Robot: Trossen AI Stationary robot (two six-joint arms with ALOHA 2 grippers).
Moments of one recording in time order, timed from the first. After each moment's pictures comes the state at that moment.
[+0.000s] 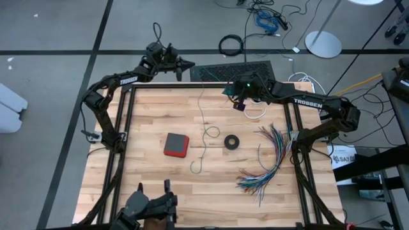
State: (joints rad) left arm 0.98 1.78 1.16 0.43 0.80 -0.05; right arm -0.48 1.39 1.11 -0.40 0.25 -0.38
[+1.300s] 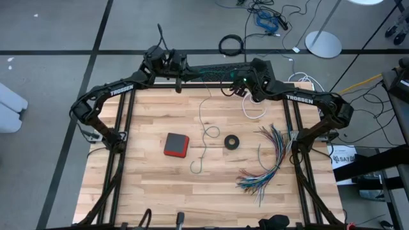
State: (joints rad) left arm 0.78 1.58 1.16 0.41 0.90 -0.07; right arm -0.55 1.49 1.11 -0.24 0.71 -0.50
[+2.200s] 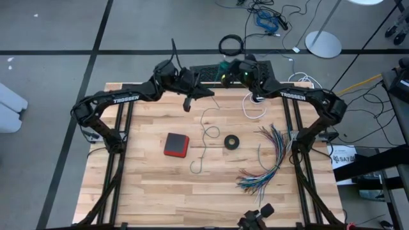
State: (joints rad) left arm 0.52 1.57 1.16 0.47 0.82 0.01; right arm -0.60 1.58 1.11 0.19 0.42 -0.21
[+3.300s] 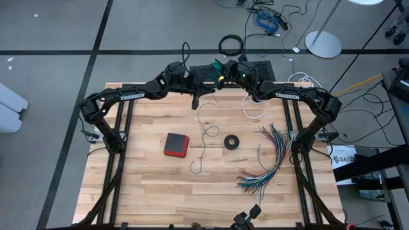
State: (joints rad) left arm 0.55 1.66 1.18 0.23 0.55 0.25; right arm -0.58 1.64 1.11 0.39 0.26 -0.14
